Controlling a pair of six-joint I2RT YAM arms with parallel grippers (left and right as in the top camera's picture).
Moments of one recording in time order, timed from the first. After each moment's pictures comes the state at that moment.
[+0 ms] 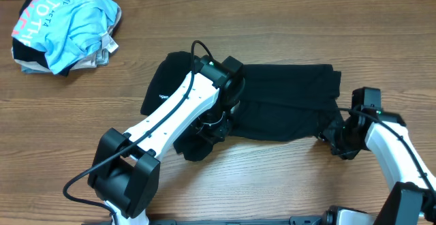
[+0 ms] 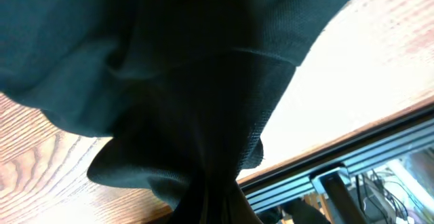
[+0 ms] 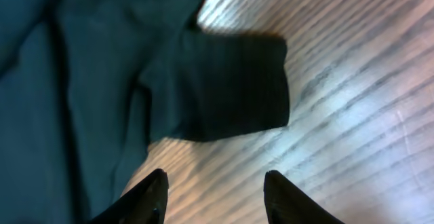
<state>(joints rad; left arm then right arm) -0.63 1.89 1.56 -1.46 0.15 -0.10 -0.20 1.43 0.75 -0.80 -0.14 0.58</state>
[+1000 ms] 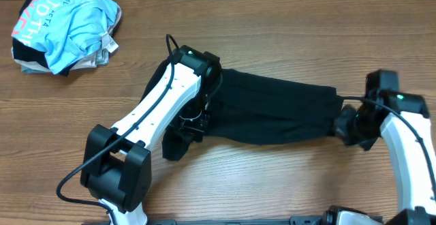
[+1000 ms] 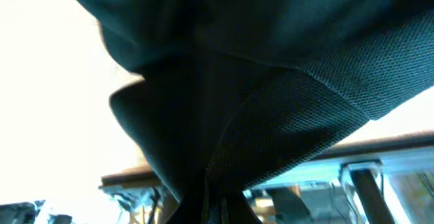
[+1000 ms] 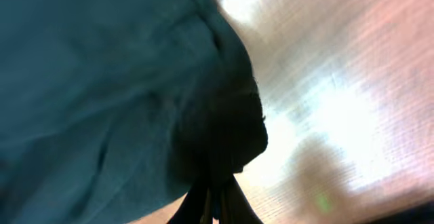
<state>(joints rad) -0.51 1.89 1.56 -1.60 0.03 -0.21 -0.20 1.37 1.05 -1.17 -0.12 0.51</state>
